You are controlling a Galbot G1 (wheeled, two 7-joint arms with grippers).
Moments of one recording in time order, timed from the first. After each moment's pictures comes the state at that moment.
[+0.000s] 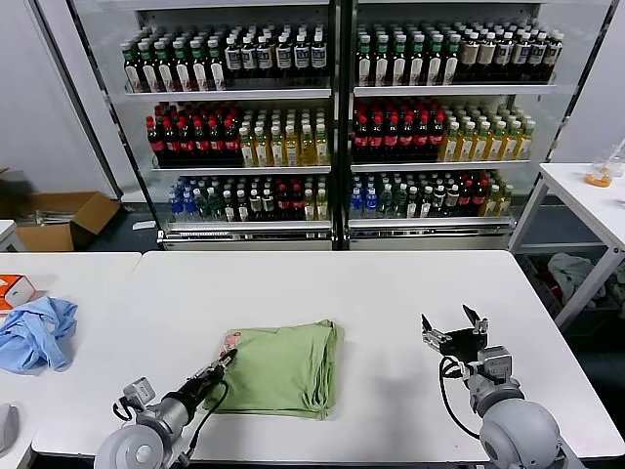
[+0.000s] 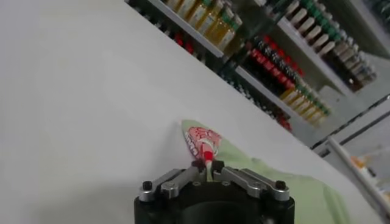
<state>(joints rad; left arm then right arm) 1.35 -1.21 -0.55 -1.86 -1.09 0.50 -0.06 -1.28 0.93 0.38 2.06 0.47 -0.46 0.29</state>
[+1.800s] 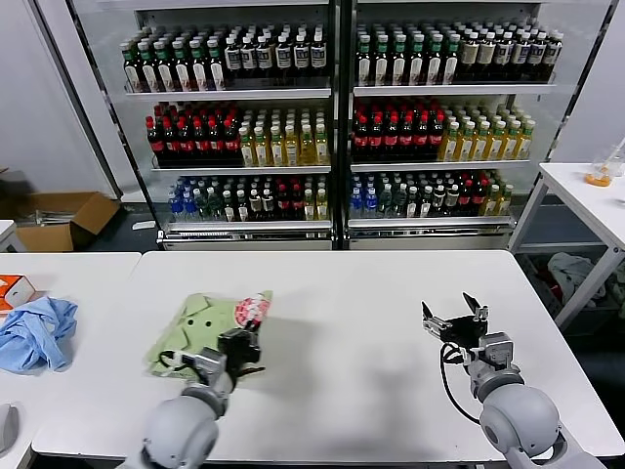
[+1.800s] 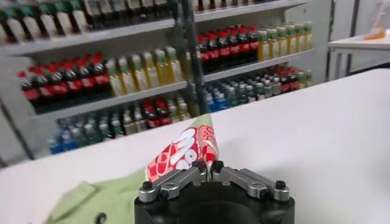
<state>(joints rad) 1.16 -1.15 -0.18 -1.98 -0.30 0.54 -0.16 -1.21 0.92 0.37 2.03 0.49 -0.45 0.29</state>
